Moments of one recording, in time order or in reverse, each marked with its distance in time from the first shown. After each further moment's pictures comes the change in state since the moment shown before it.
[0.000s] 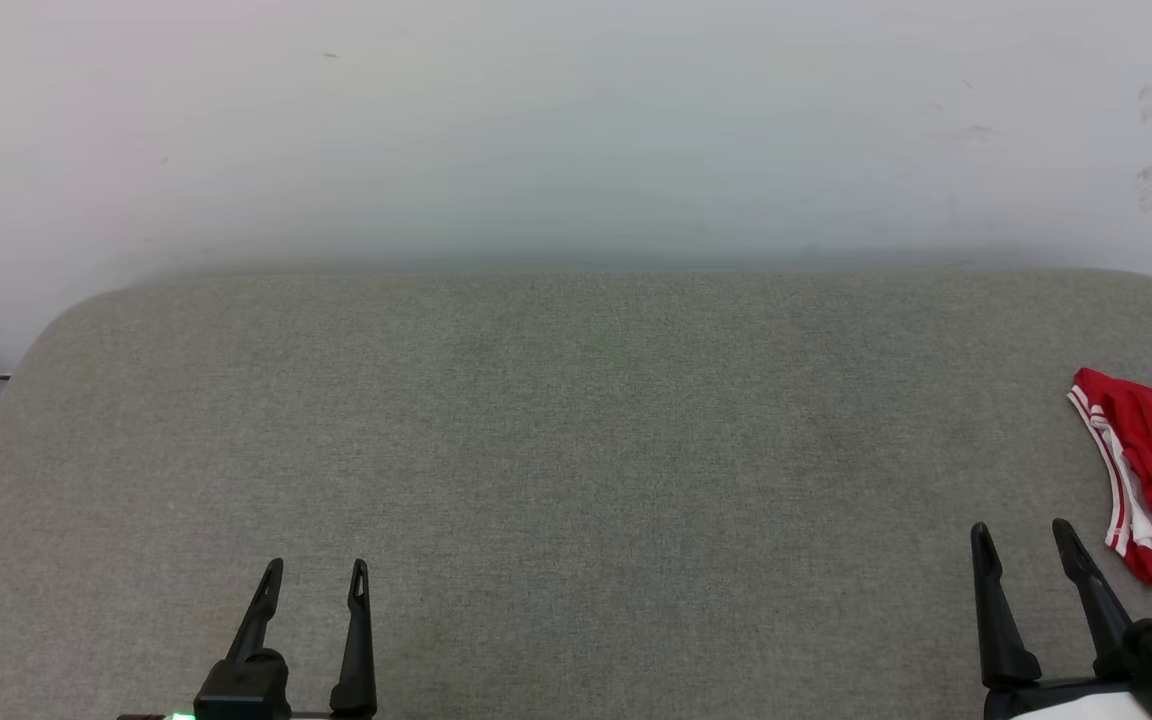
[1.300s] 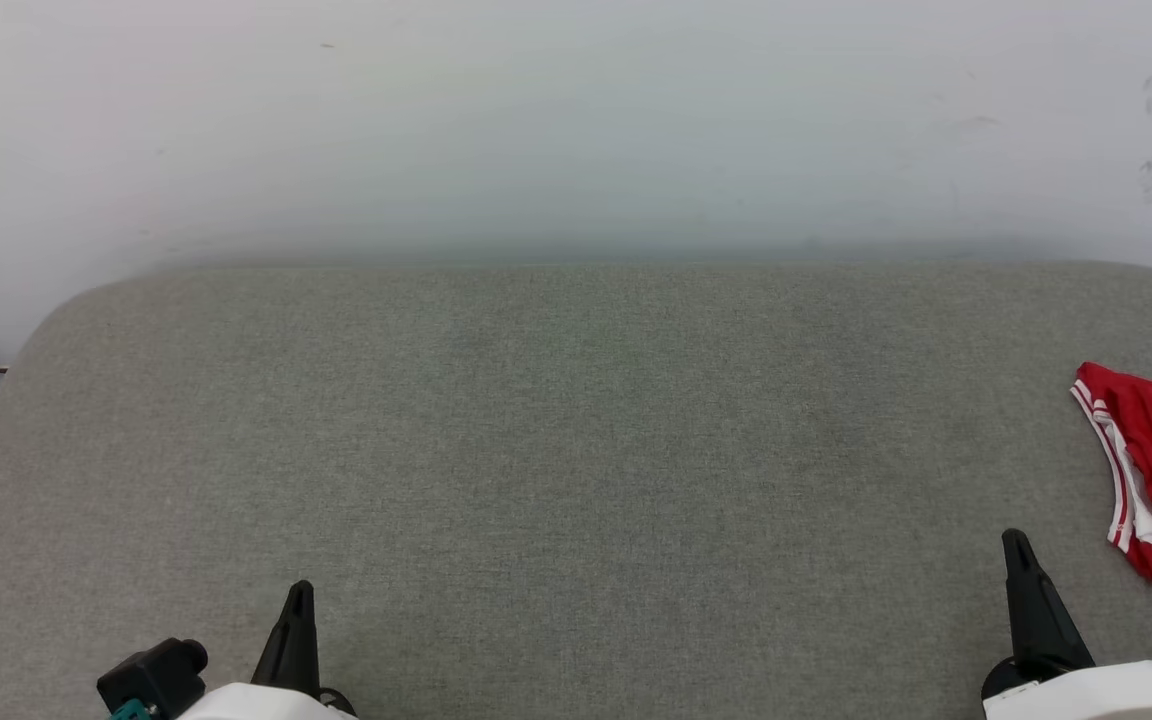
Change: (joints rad) left arm -0.055 -0.019 0.057 0.116 -0.531 -0.077 0.121; right arm -0.061 -0.002 0.006 0.129 0.523 0.000 0.114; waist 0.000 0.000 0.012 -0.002
